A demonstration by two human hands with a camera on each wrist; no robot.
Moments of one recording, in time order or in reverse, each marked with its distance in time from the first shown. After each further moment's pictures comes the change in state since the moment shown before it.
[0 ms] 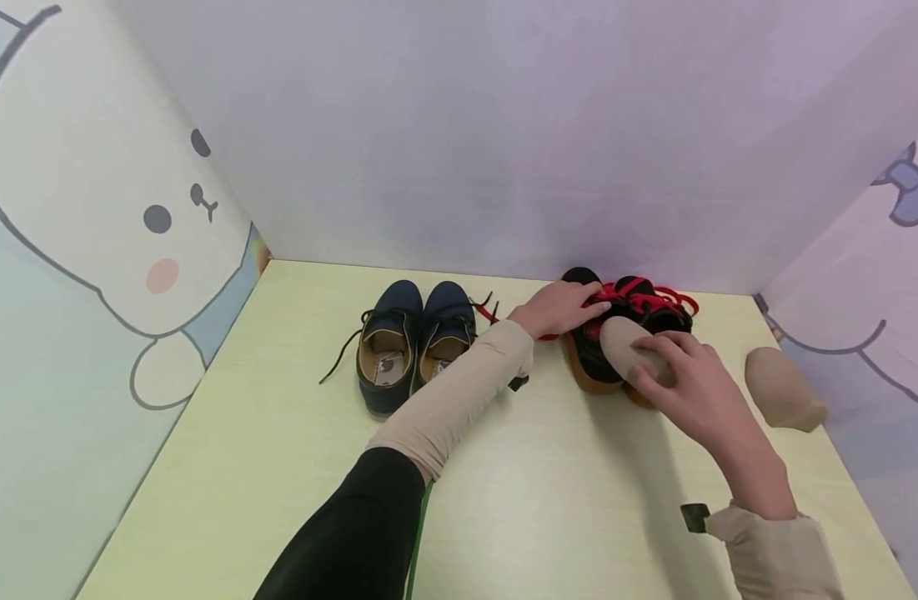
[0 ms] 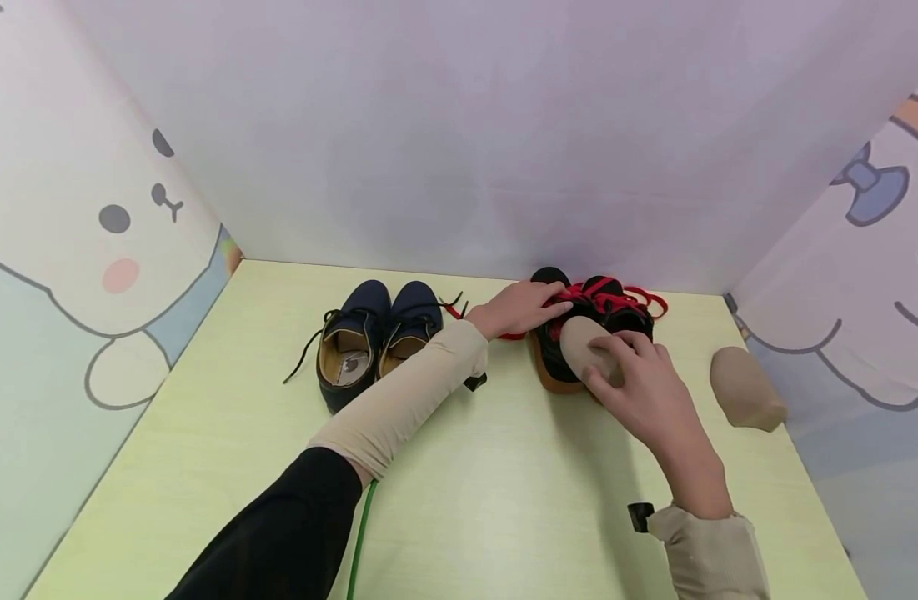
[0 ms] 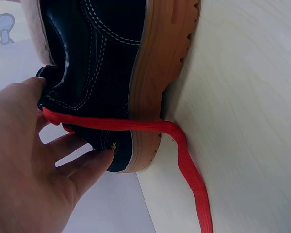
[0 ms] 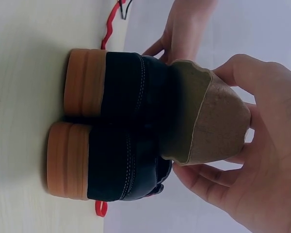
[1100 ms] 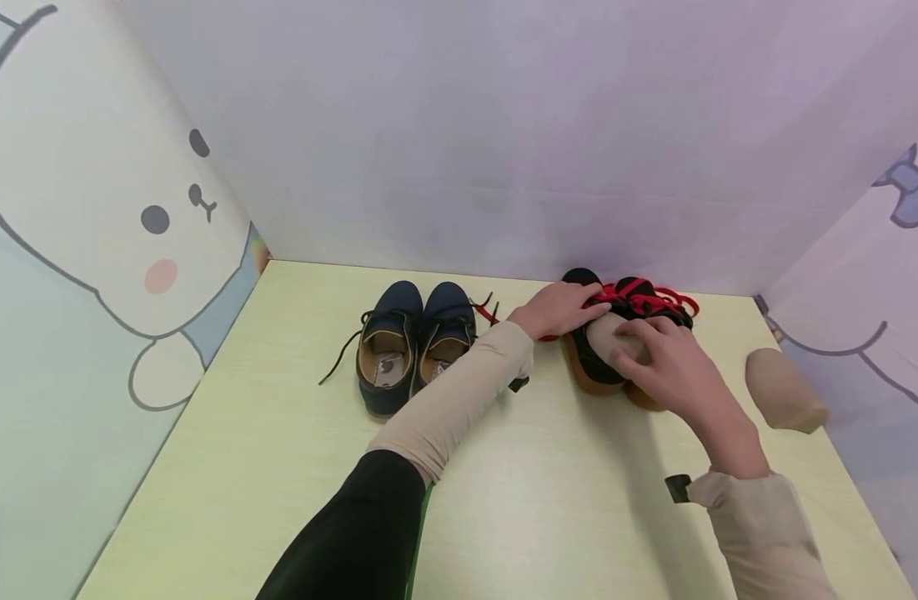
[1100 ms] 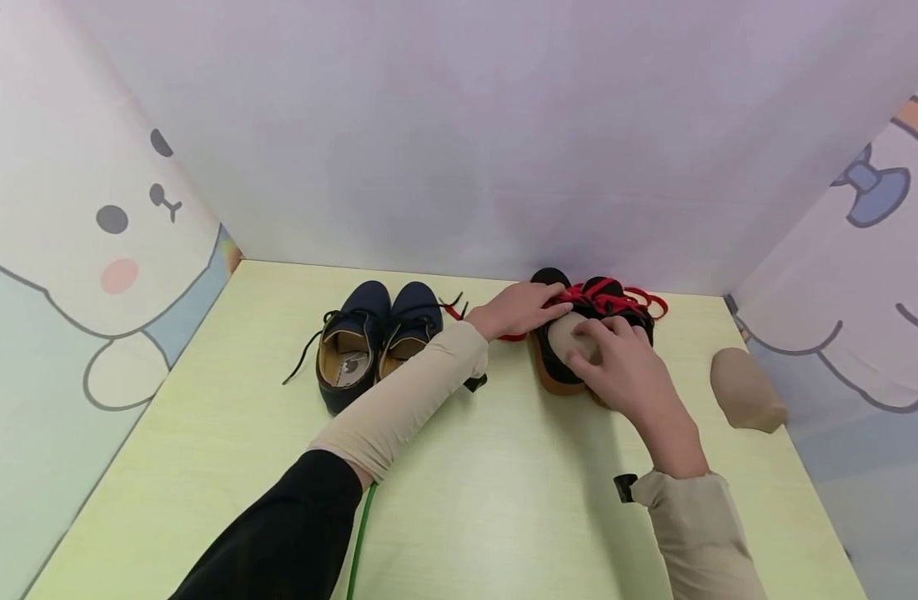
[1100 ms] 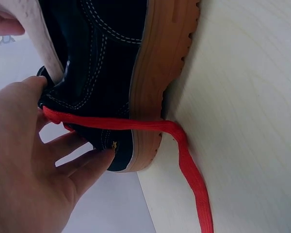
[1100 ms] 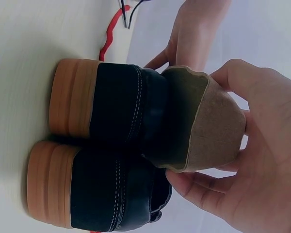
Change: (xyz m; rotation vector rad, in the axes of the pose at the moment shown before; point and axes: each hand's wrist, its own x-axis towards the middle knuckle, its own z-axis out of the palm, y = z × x) left_hand 0.001 -0.003 0.004 -0.019 0.030 0.013; right_hand 0.037 -0.009 0.002 -0.036 -0.127 0.022
